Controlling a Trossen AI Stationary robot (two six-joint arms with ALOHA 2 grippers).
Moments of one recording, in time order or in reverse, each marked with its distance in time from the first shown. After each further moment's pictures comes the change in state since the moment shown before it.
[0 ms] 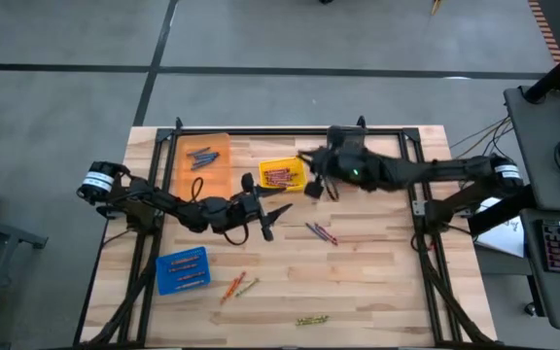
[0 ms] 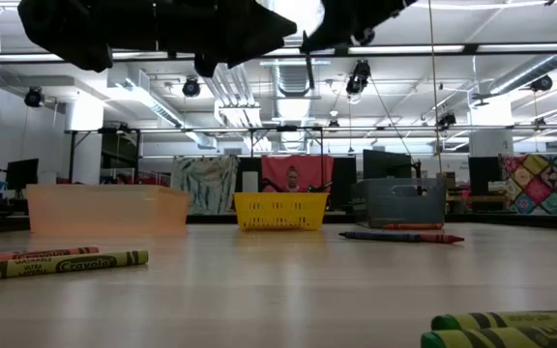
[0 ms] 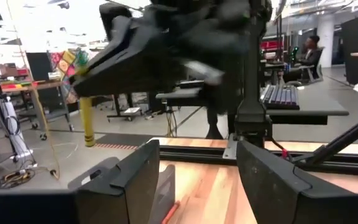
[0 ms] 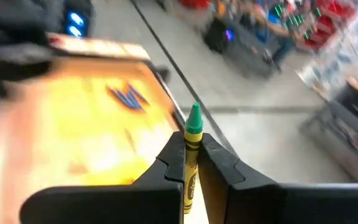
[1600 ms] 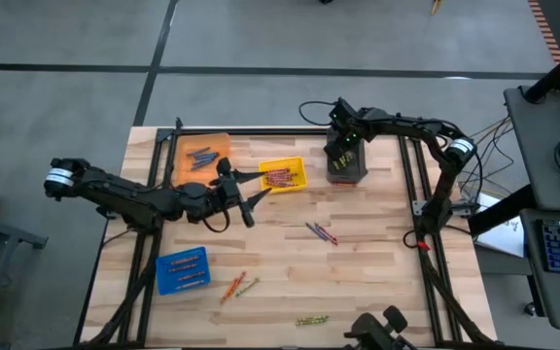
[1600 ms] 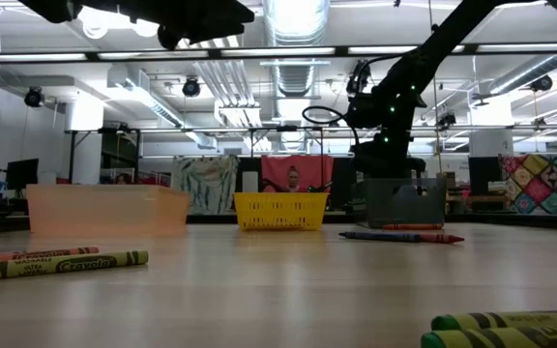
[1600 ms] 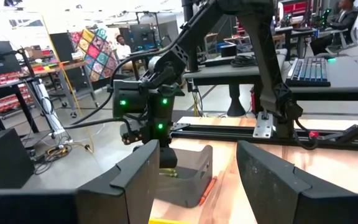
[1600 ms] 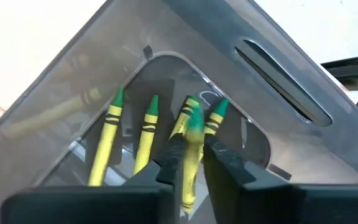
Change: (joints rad) left arm 0.019 -0.372 -0.004 -0.507 -0.082 -0.009; right arm -0.689 0.432 0.124 -0.618 -0.327 0.320
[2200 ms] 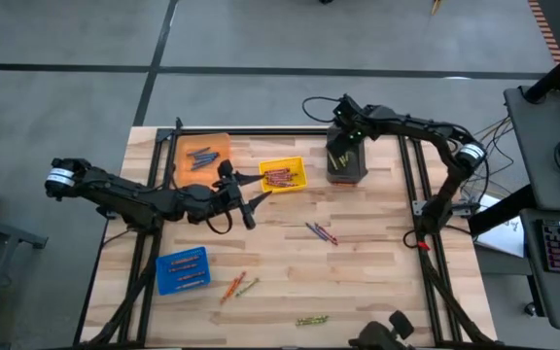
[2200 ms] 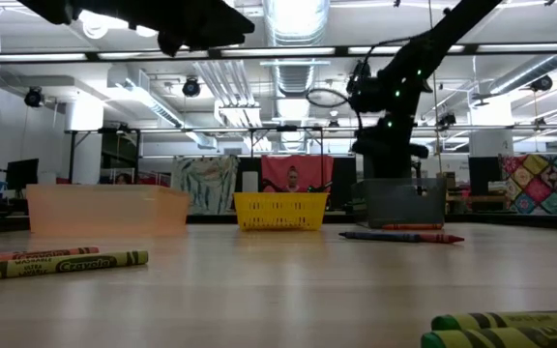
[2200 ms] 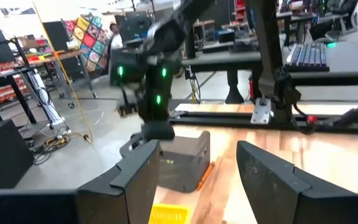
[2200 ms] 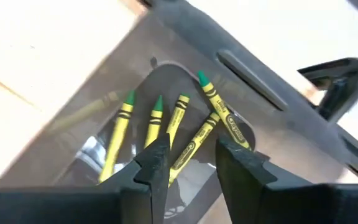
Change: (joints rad) left arm -0.001 0.010 0.000 -0.055 0.002 -0.027; right arm 0.009 -0.090 -0.001 -0.041 -0.001 0.020
